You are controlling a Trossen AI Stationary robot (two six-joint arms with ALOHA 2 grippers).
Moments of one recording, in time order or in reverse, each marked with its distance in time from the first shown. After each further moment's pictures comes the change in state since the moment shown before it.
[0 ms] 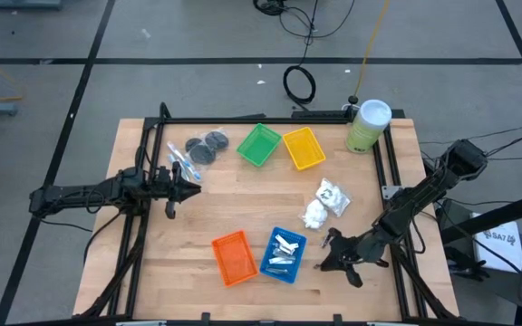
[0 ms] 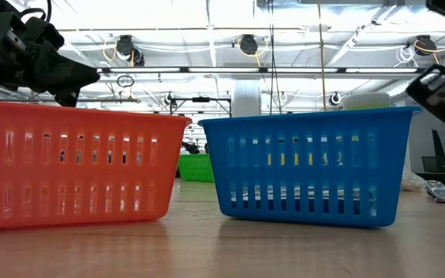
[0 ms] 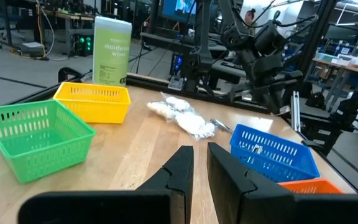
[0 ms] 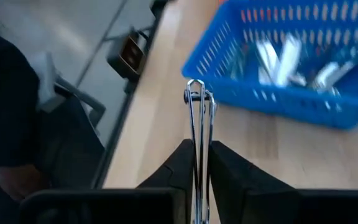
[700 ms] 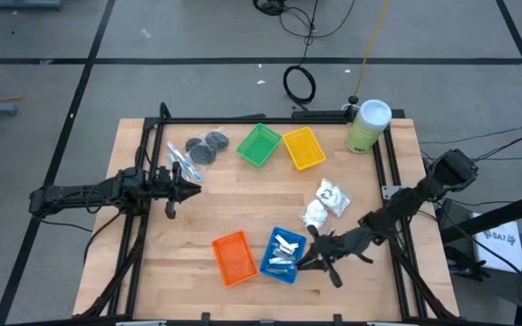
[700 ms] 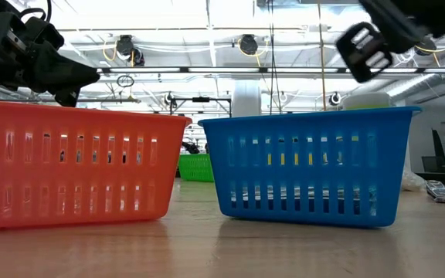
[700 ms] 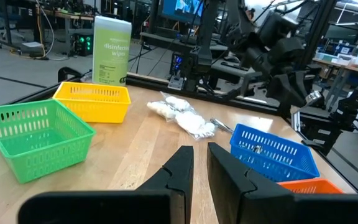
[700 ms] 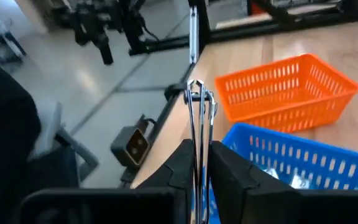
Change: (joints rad) left arm 0.000 0.000 0.000 0.000 0.000 0.000; right arm -0.156 0.184 0.133 0.296 -0.059 -0.283
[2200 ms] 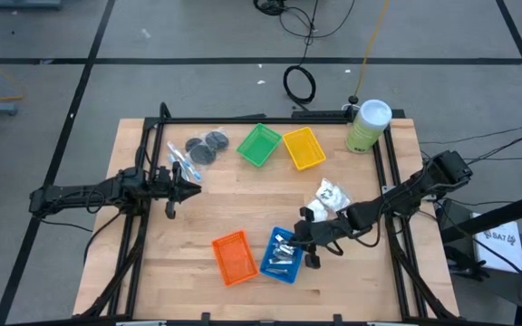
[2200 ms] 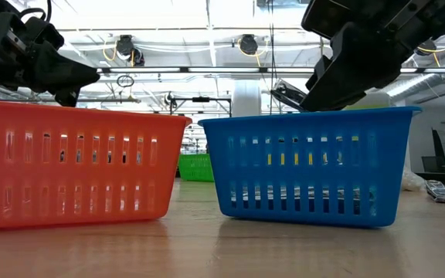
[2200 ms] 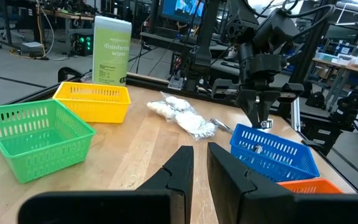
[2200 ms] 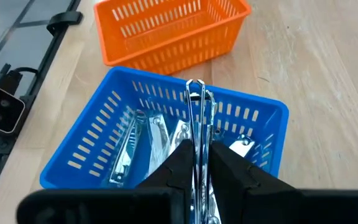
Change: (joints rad) left arm 0.000 0.000 0.000 0.000 0.000 0.000; right arm -0.171 0.055 0.176 -0.508 0.024 0.021
